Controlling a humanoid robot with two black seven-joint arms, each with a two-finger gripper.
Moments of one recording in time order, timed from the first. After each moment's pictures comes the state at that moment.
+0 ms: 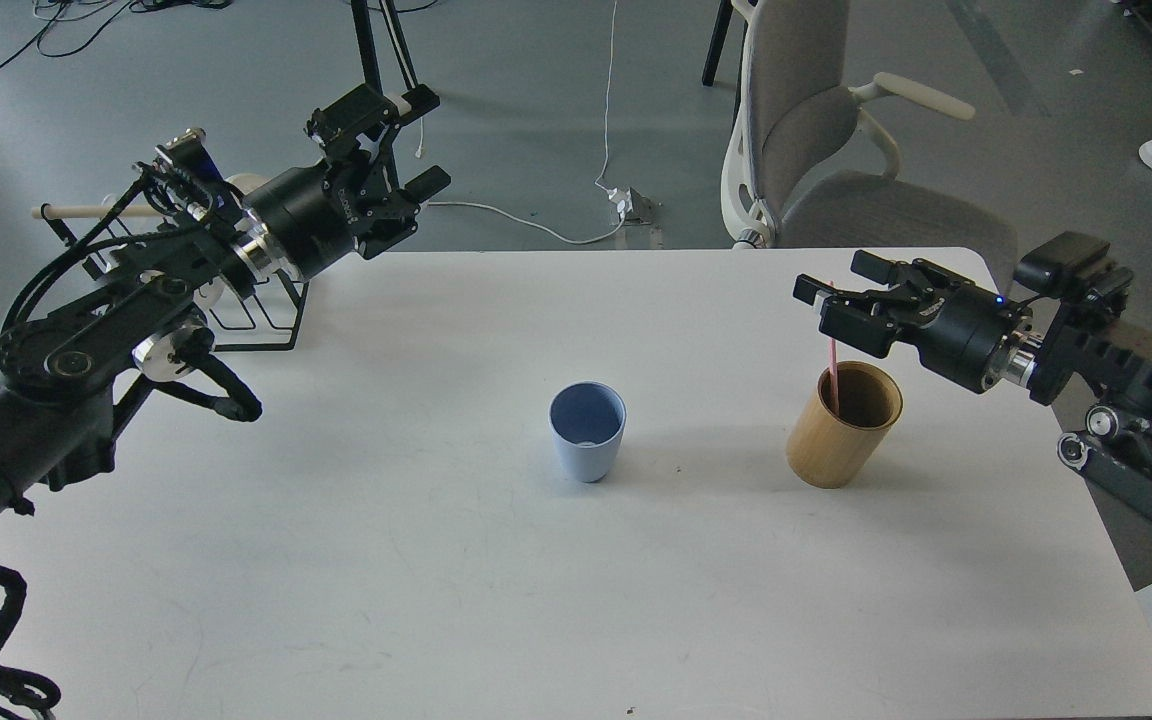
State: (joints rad) left arm -0.84 0.37 -0.58 -0.77 0.68 -0.49 -0.49; right arm 0.73 -0.63 0.40 1.02 -1.67 -0.16 0.49
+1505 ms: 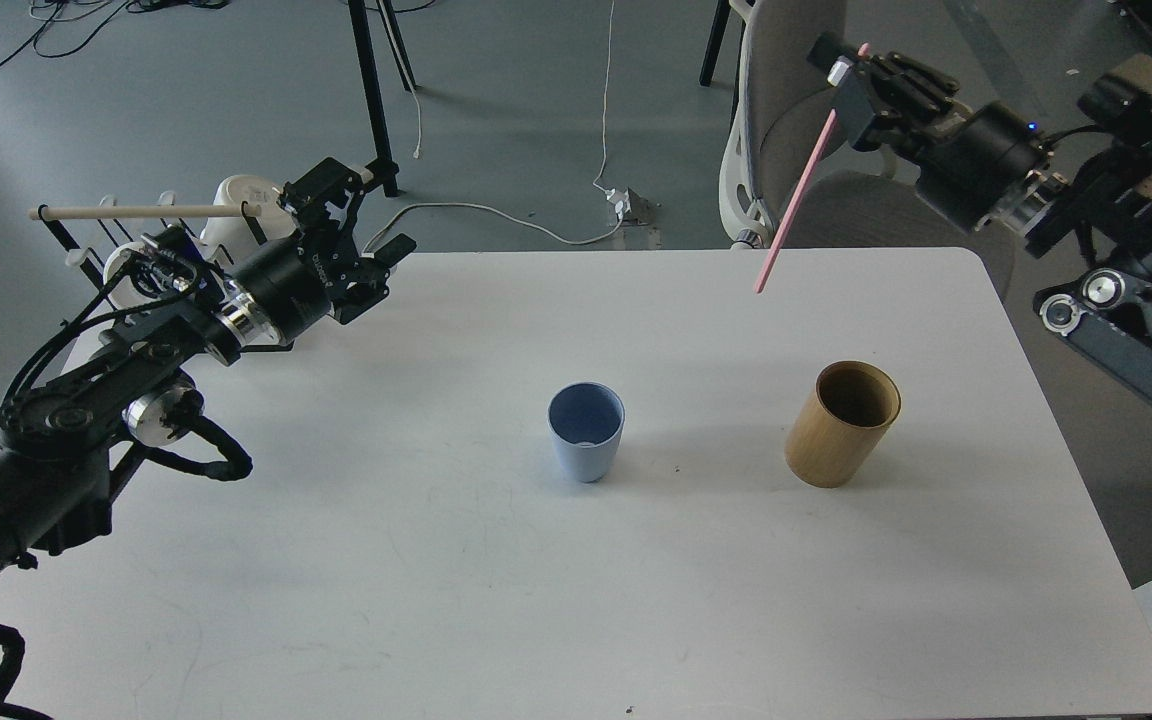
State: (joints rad) left arm -0.73 0.36 -0.59 -0.62 0.62 -0.49 -0.49; right arm 0.97 -0.54 0.43 1.10 -1.47 -0.29 0.49
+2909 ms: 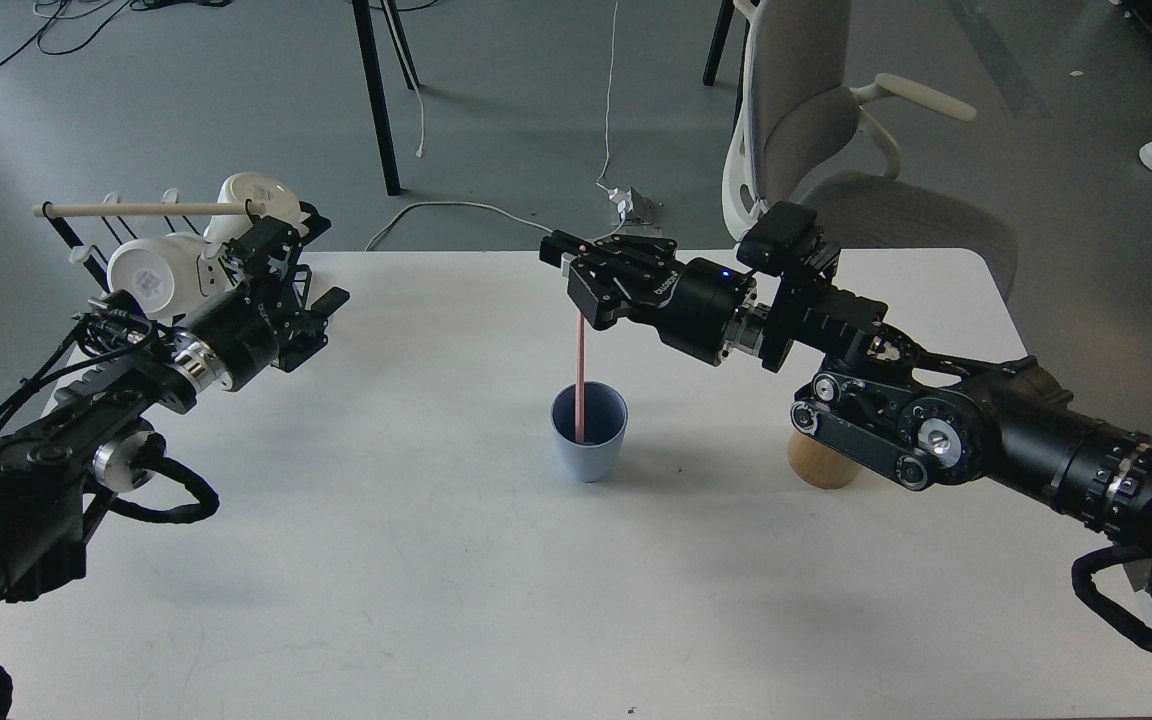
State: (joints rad) left arm -0.69 0.35 -0.59 -0.51 0.57 -0.49 -0.49; right arm 0.98 -0.17 0.21 0.86 -1.55 -0.30 0.49
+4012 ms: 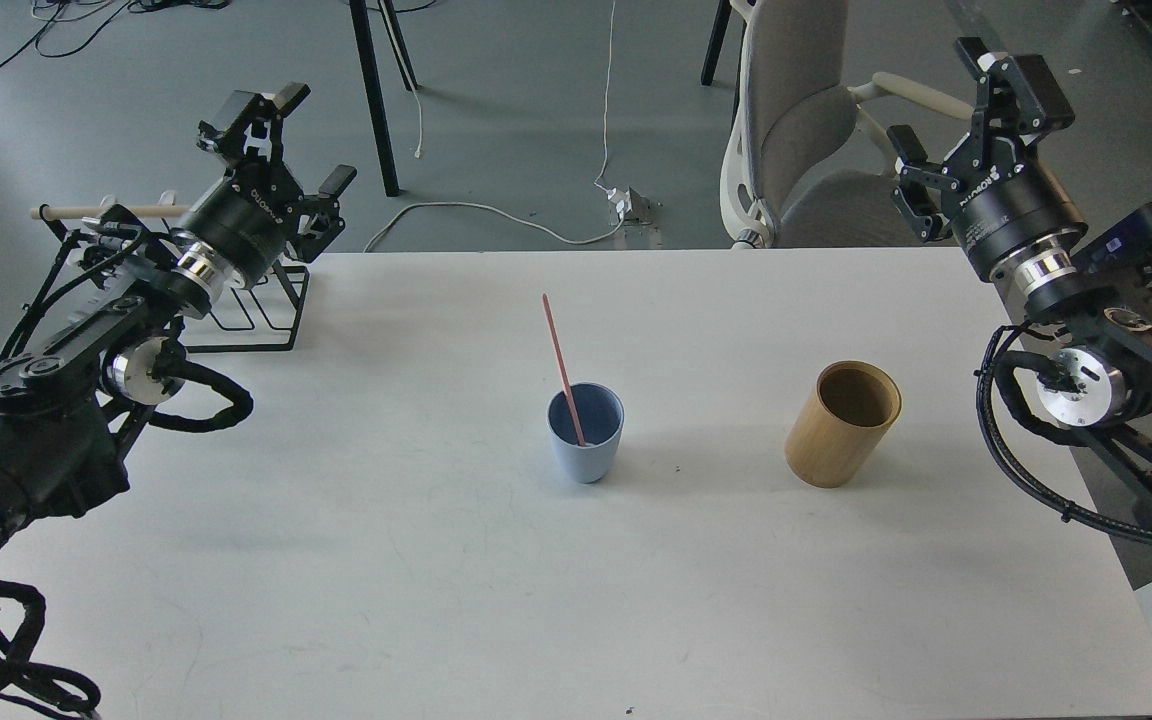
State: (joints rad) left arm -0.85 0.33 -0.59 -0.51 0.28 -0.49 -0.49; right arm 0.66 -0.57 0.69 1.12 -0.27 0.16 0.49
